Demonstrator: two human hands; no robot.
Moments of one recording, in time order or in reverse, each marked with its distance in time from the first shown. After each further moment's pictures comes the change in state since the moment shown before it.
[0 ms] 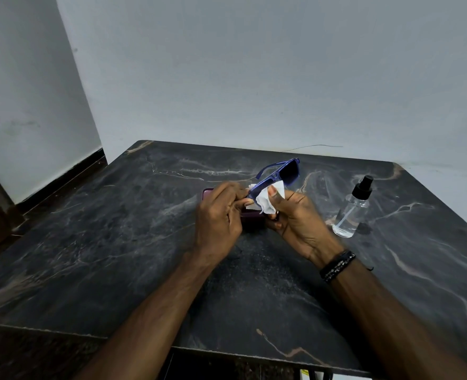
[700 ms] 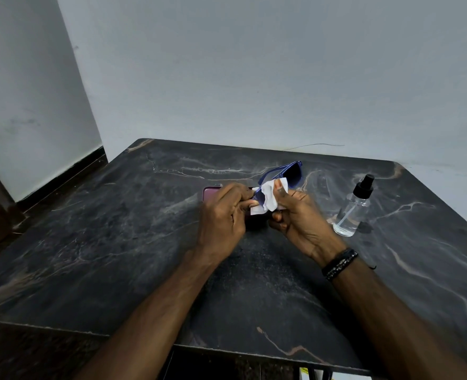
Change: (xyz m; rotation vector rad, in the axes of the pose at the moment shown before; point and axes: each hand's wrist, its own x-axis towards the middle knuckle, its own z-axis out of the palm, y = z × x) left_hand -0.001 0.001 0.002 -0.010 -0.062 0.032; right_hand 0.001 -0.004 -0.002 -0.032 0.062 0.053
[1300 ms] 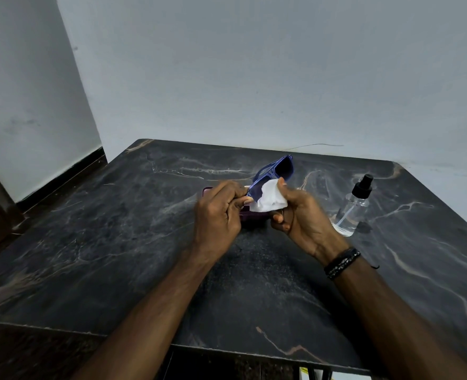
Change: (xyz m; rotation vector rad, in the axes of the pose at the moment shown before) left_hand 0.001 -0.005 -0.004 -0.024 0.012 -0.045; right_hand 0.001 -0.007 -0.003 0.004 0.013 0.064
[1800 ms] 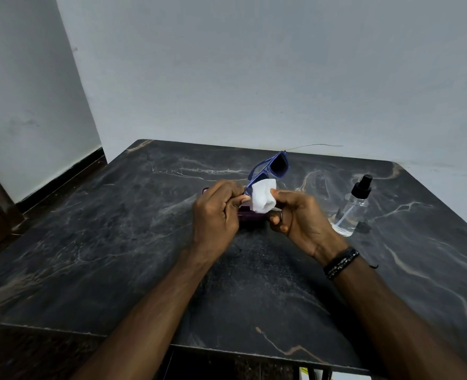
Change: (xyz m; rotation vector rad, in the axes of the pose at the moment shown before) left_hand 0.000 -0.002 0.000 0.005 0.033 -0.006; right_hand -0.003 -0.003 0.001 -0.058 -0.039 0.052
